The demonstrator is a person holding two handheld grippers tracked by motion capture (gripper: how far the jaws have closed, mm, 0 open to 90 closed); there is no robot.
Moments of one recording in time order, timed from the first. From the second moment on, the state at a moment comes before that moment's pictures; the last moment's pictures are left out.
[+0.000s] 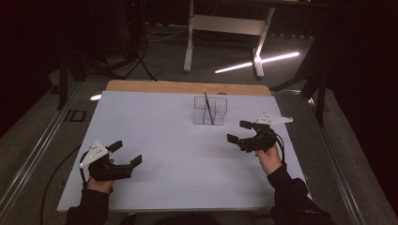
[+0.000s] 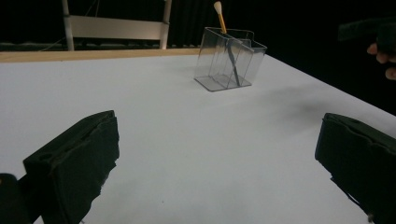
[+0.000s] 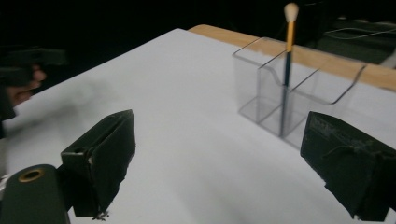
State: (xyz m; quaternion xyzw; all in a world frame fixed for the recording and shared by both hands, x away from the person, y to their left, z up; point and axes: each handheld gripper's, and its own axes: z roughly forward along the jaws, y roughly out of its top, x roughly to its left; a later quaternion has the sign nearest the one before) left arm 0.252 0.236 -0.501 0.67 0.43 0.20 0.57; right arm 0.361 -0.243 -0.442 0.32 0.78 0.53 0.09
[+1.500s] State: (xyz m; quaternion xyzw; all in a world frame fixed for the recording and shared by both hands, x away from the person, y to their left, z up) left arm 0.251 0.236 -0.503 0.68 0.43 0.19 0.57; right arm 0.330 -0.276 -0.490 0.31 0.79 0.51 0.11
